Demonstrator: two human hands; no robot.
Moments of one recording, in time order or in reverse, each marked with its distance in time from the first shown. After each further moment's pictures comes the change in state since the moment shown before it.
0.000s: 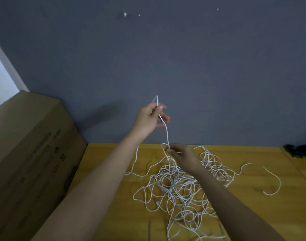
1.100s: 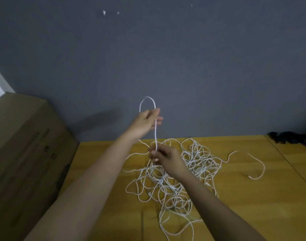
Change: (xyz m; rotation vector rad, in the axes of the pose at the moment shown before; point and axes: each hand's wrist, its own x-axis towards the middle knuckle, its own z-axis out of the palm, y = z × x) left_hand -0.013 -0.014 0.033 0.069 -0.130 -0.201; right_hand -0.054 -0.023 0.009 0.402 -0.021 0.102
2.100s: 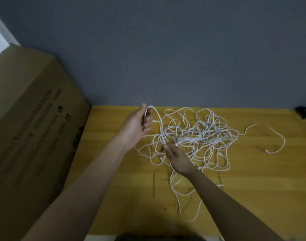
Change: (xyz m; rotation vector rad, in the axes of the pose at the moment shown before) left_hand -0.075 -0.093 -0.042 -0.581 -0.032 -0.099; right_hand -0.033 0.107 0.034 -0.274 -0.175 -0.014
